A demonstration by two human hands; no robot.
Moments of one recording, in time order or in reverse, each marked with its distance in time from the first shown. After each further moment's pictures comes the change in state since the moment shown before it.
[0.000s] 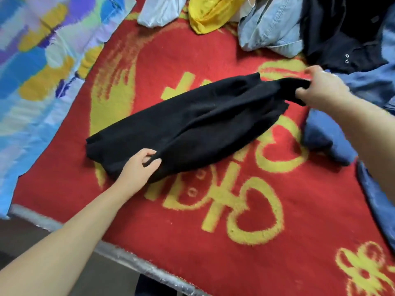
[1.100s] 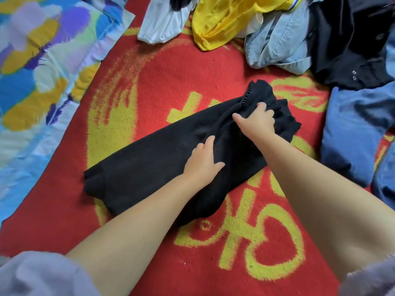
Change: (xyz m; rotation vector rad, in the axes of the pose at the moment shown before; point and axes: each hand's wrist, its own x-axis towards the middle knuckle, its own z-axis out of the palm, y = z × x) left_hand 0.074 0.112 0.064 0.248 -0.273 0.149; right_hand 0.022 -0.130 0.115 0.450 -0.013 0.308
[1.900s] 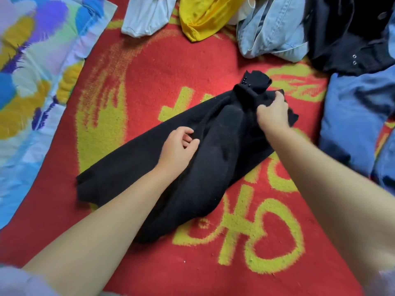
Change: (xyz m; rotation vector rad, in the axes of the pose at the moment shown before) left_hand 0.026 -0.042 -0.022 -0.246 0.259 0.056; right_hand 0.014 0.018 -0.032 0.272 0.072 0.033
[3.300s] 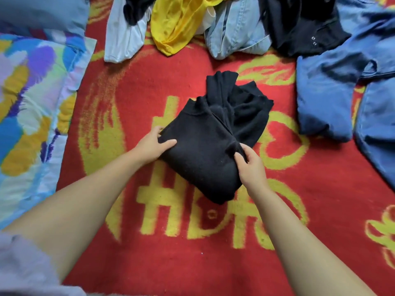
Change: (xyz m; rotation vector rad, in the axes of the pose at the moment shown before) left_hand 0.037 -0.003 -0.062 0.425 -0.307 -0.018; right_hand -0.143 0.087 0.025 0.380 -0.093 0.047
